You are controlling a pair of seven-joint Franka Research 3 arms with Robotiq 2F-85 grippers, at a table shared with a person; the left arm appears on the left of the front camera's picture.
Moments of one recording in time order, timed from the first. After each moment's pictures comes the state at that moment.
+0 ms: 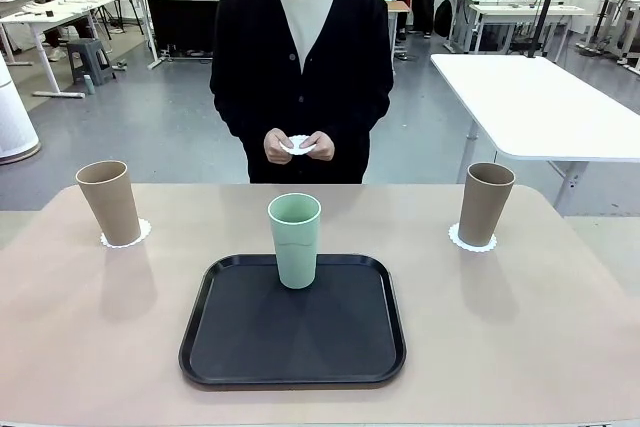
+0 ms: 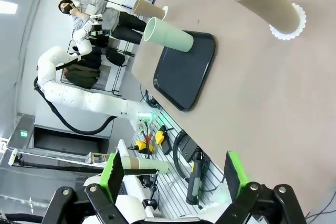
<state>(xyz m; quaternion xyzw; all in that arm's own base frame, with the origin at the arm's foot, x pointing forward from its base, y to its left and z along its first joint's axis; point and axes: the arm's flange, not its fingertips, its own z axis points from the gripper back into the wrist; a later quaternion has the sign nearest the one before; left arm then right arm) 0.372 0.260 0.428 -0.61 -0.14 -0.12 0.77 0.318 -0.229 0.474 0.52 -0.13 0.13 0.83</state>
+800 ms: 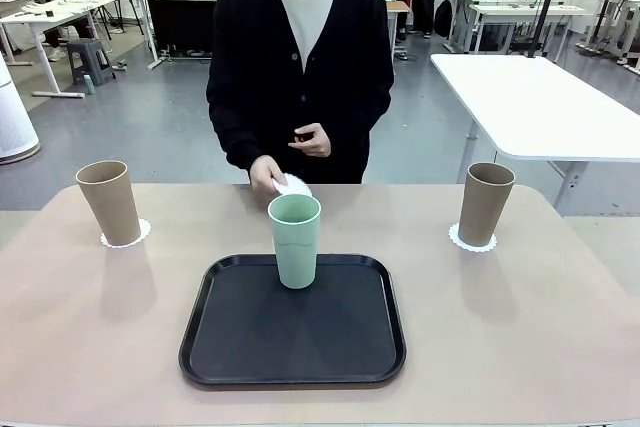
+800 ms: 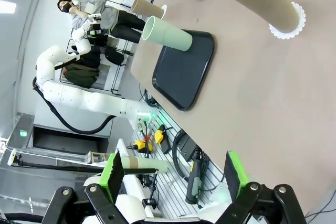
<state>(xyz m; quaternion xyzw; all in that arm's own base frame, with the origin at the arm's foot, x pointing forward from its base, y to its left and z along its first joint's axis) 0.372 0.260 0.428 -0.61 -0.14 -0.12 0.77 0.319 -0.228 0.474 0.52 -0.13 0.13 0.84</state>
